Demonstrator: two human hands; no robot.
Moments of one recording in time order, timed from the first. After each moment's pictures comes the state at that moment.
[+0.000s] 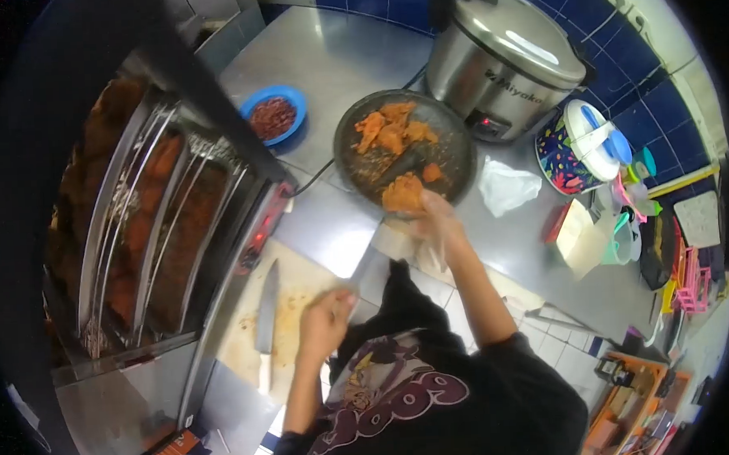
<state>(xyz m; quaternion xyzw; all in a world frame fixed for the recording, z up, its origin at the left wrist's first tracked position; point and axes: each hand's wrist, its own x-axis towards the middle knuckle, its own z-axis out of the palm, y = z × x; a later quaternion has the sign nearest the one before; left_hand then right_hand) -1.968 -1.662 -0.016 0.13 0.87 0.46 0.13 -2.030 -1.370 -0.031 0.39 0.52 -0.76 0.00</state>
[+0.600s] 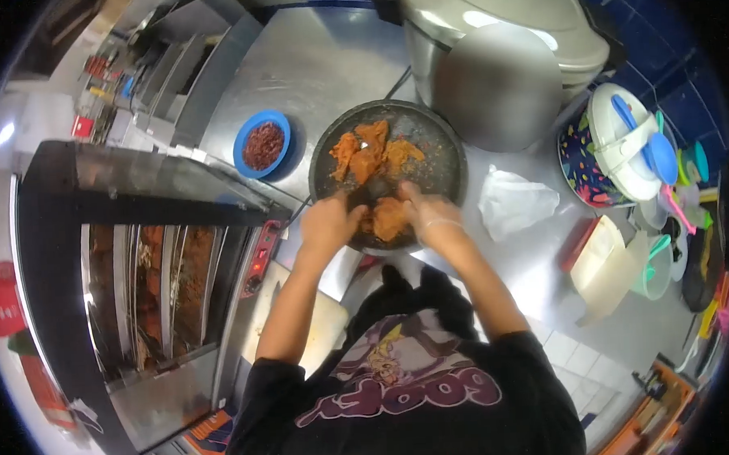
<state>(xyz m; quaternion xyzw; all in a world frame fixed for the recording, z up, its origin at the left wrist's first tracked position) -2.170 -1.445 0.013 0.20 0.97 0.04 0.16 -2.081 -1.251 -0.046 0.10 0.95 -0.31 0.05</state>
